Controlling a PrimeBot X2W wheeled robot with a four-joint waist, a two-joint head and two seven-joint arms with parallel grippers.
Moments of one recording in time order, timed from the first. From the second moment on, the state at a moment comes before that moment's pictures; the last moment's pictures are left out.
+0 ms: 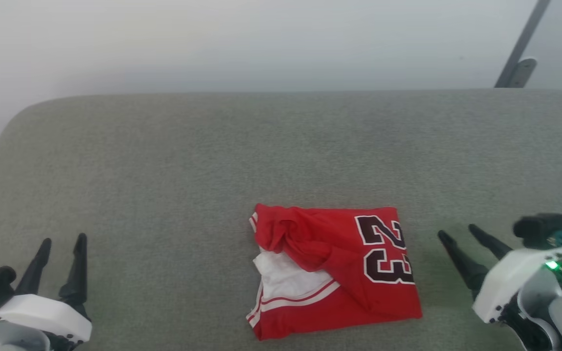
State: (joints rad) left arm -0.11 0.42 -0.02 0.42 -0.62 -0.13 -0.26; right arm -0.22 -0.46 0.33 0.33 0.73 0.13 0.05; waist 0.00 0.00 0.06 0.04
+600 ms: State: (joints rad) left arm -0.17 0.38 -0.08 0.43 -0.63 -0.13 -0.26; right arm -0.34 -0.48 0.43 0.33 0.76 0.13 0.55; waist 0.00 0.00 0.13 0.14
